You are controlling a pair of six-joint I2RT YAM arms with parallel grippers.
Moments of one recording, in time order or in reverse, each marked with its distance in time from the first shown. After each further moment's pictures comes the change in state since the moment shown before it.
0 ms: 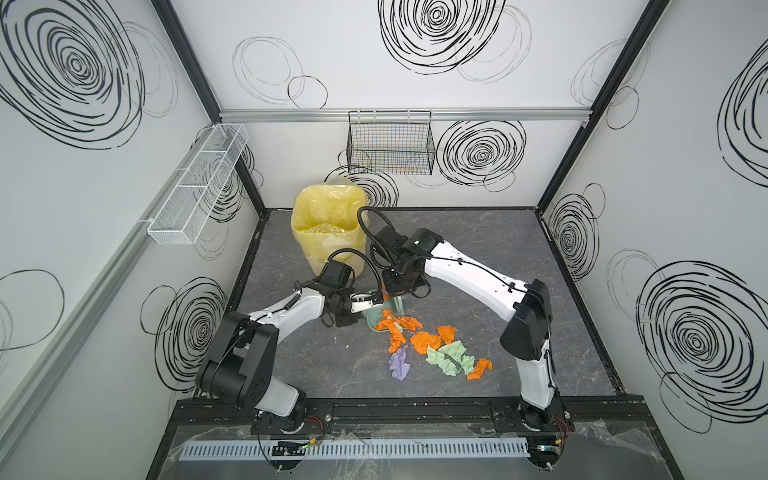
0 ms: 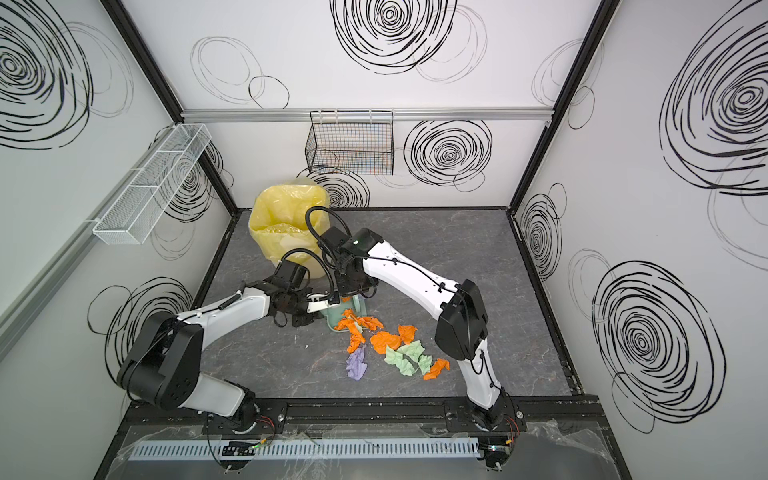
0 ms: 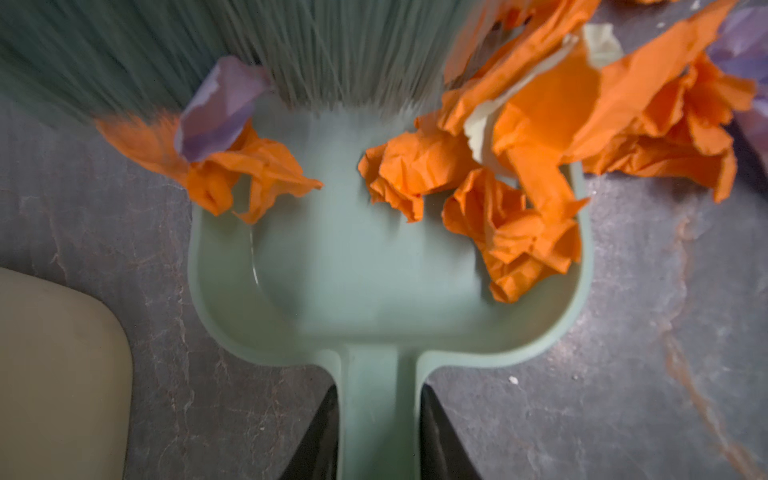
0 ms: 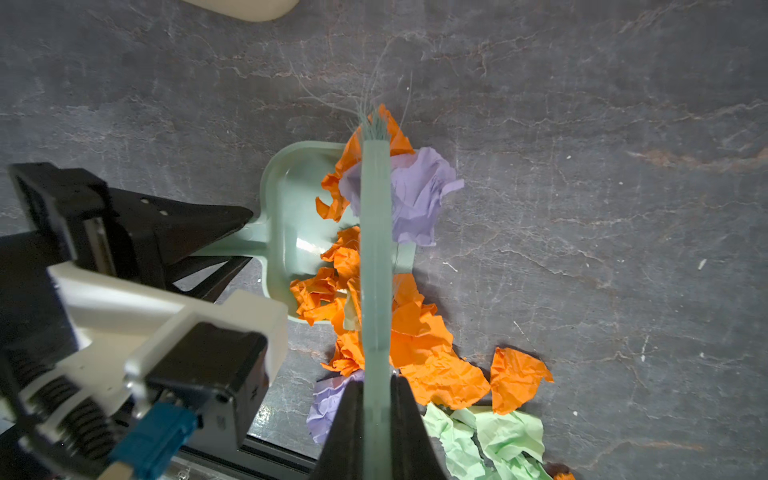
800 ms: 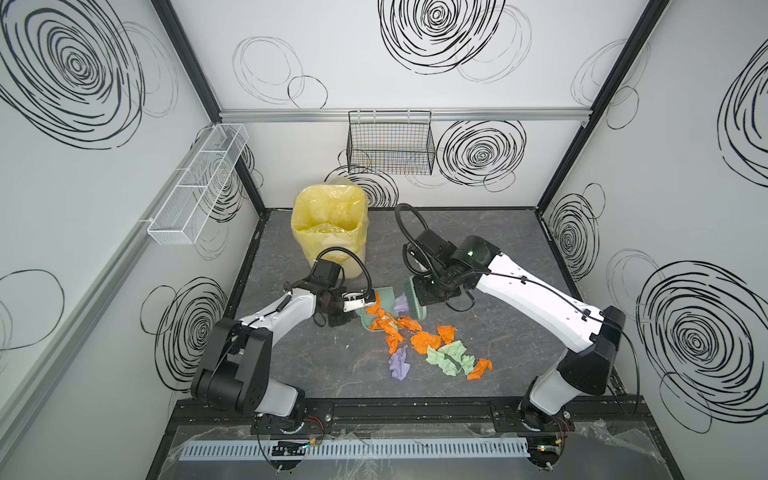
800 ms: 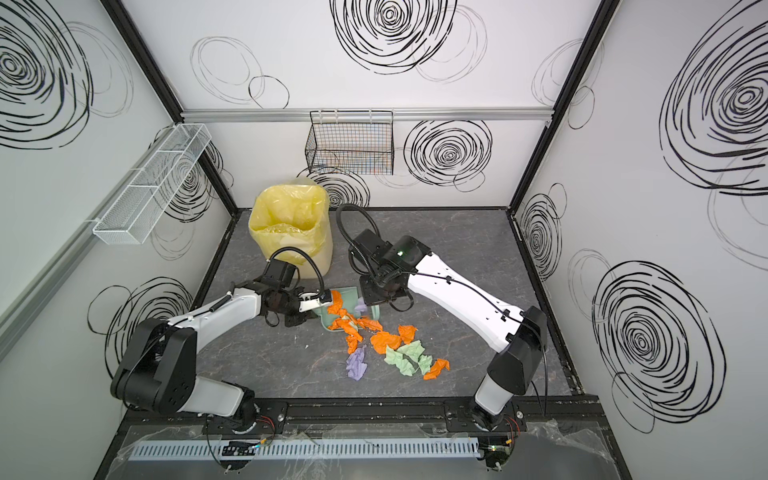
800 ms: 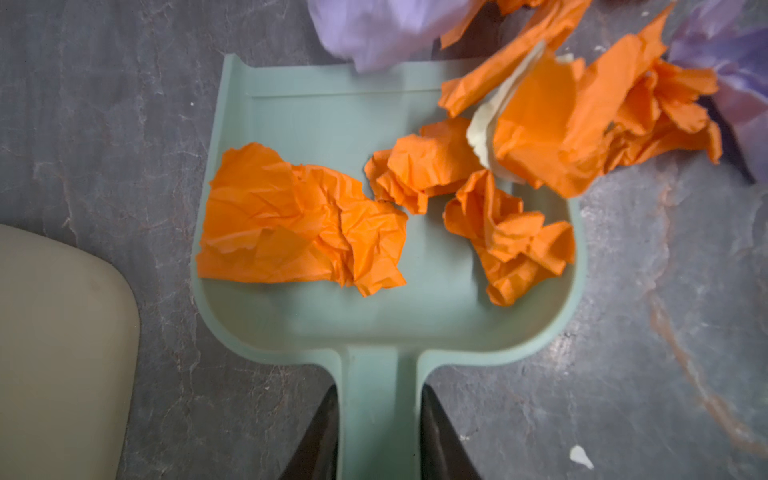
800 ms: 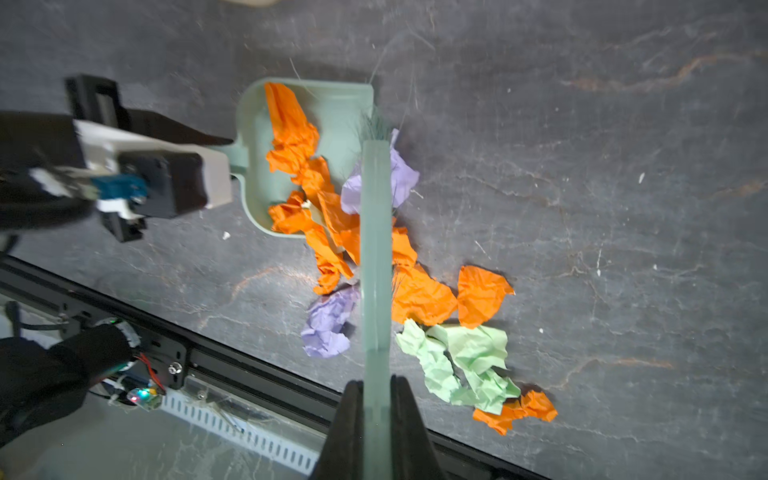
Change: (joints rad) left arm 0.089 -0.037 -0.014 -0.043 0.060 0.050; right arm -0.008 -0.377 -0.338 0.007 -0.035 0.036
